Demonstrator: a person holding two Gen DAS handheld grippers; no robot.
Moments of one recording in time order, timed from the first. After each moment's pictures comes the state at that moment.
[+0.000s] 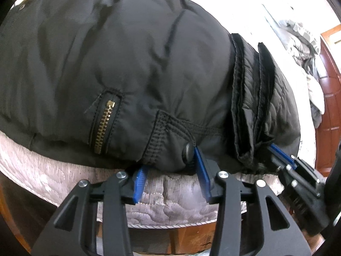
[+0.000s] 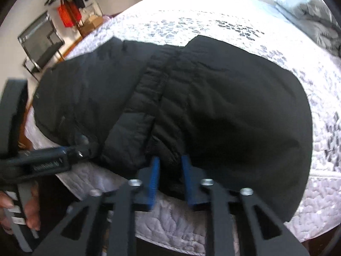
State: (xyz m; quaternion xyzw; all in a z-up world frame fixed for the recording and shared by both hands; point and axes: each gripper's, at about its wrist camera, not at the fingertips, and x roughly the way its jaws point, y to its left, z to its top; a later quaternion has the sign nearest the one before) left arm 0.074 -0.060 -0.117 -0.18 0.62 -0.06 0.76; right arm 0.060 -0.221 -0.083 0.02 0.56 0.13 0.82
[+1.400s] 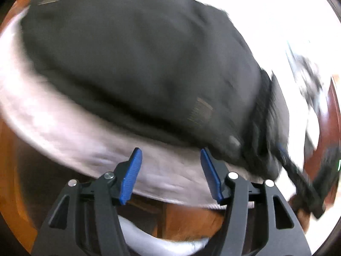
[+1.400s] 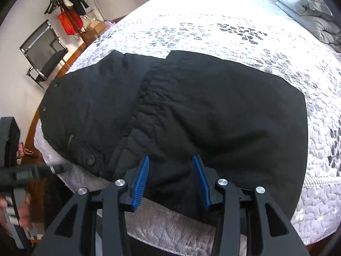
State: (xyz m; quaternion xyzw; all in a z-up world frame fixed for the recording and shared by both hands) left arm 0.032 0.060 -0.102 -0.30 0.60 0.03 0.74; right arm 0.086 -0.227 -0.070 0.04 0.56 0.15 0.82
